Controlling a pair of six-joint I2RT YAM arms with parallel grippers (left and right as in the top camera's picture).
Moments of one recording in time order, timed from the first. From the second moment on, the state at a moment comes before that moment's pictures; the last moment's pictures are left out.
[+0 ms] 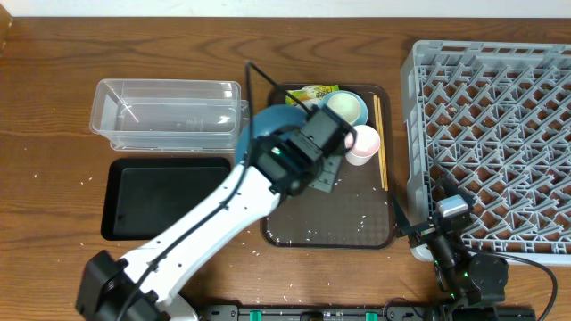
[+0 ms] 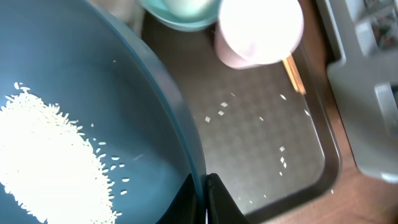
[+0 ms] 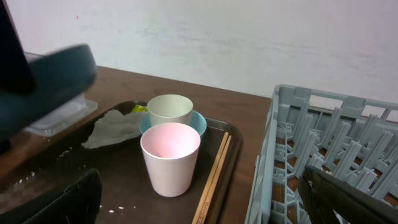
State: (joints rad) left arm -0.76 1.57 1.37 -0.90 -0.06 -0.42; right arm 0.07 0.01 0.01 -0.05 -0.28 -0.04
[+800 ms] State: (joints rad) left arm -0.20 1.36 1.37 -0.94 0.19 -0.49; right arm 0.07 0.01 0.01 -0.05 -0.28 -0.04
